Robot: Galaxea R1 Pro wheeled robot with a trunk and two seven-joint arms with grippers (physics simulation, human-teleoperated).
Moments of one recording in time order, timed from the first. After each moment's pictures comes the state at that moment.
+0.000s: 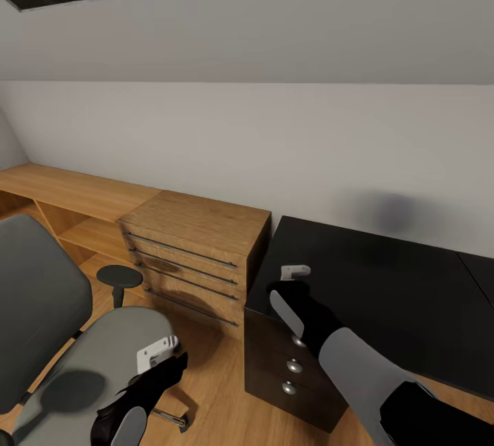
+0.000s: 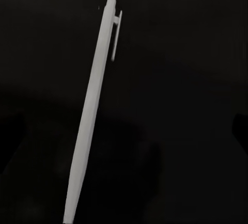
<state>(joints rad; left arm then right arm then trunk) -0.05 0.00 -0.19 -1.60 0.66 0.54 0.59 -0.87 0.14 0.54 -0.62 -0.58 0.50 -0.65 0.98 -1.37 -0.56</state>
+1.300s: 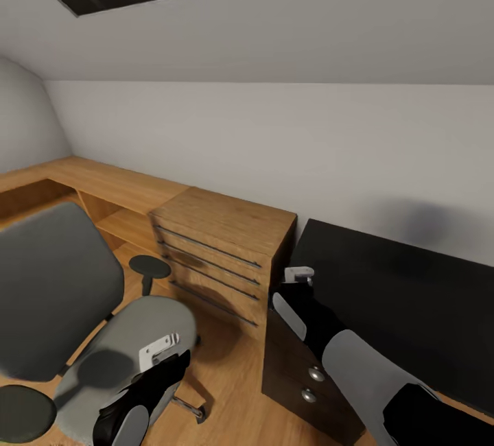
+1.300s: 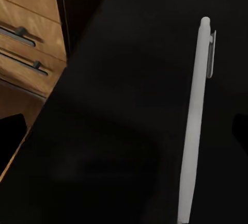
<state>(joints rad) -0.05 -0.01 -0.19 -1.62 0.66 0.54 0.59 -0.86 0.13 0.55 -0.62 -0.58 0.49 -0.66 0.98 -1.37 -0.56</state>
